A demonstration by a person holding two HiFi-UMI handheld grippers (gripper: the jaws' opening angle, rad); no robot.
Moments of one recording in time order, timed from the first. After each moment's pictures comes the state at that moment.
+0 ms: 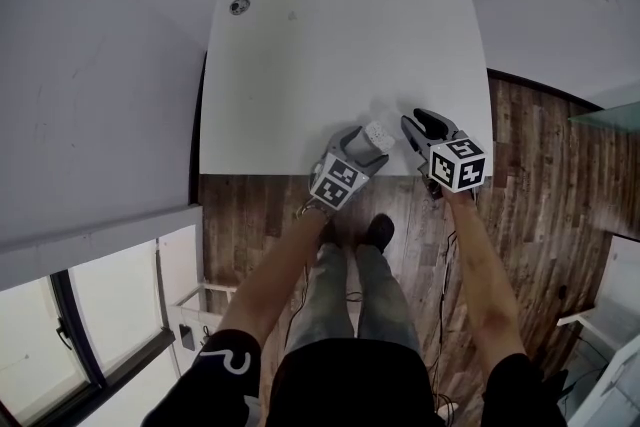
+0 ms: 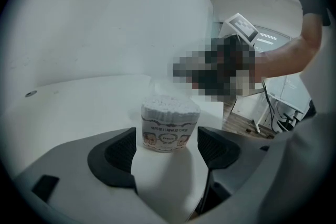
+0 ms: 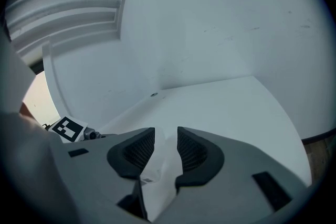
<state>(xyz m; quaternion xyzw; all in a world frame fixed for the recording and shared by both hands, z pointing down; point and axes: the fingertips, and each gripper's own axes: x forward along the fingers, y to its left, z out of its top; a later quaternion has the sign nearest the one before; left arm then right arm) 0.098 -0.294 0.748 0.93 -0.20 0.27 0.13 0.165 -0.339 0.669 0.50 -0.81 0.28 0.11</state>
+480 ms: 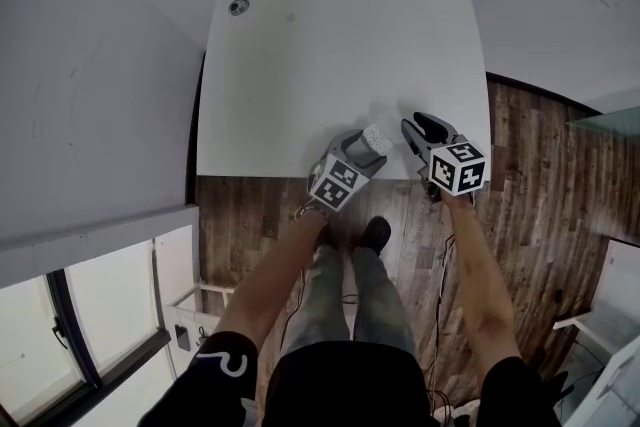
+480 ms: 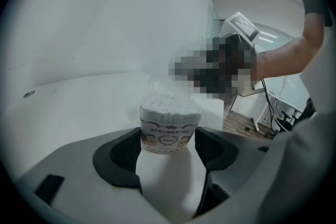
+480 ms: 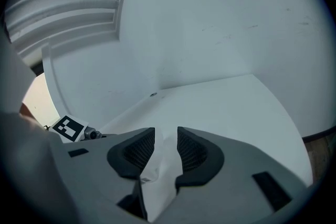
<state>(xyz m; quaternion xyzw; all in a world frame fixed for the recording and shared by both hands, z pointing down) 0.099 -0.294 0.761 0.93 -0.19 0.29 0.14 0.169 -0.340 0.674 0.50 -0.81 0.28 0.11</state>
